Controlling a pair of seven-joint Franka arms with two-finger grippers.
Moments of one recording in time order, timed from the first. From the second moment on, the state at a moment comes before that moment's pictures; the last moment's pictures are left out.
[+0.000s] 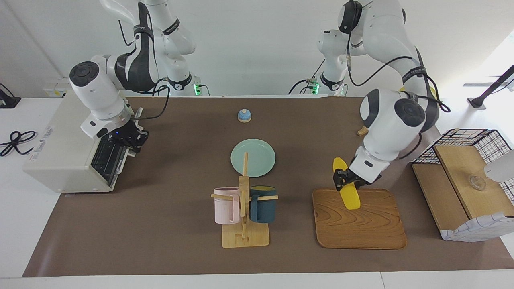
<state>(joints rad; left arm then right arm) -0.30 0.35 -0.08 -1.53 -0.09 1.92 -0.31 -0.14 0.03 0.09 -2.08 -0.01 2.09 -0.14</state>
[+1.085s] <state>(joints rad) -0.67 0.40 -0.08 -1.85 -0.13 2.45 -0.57 -0.07 0.20 0.09 -2.17 -0.01 2.35 -0.07</state>
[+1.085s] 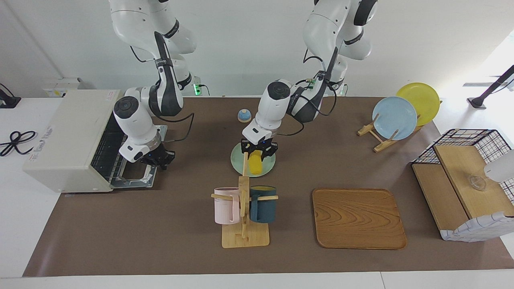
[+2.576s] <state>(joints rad) -0.36 0.14 -0.03 -1.71 -0.05 1.94 -0.45 -0.06 0.05 0.07 -1.61 -0.01 1.57 -0.01</state>
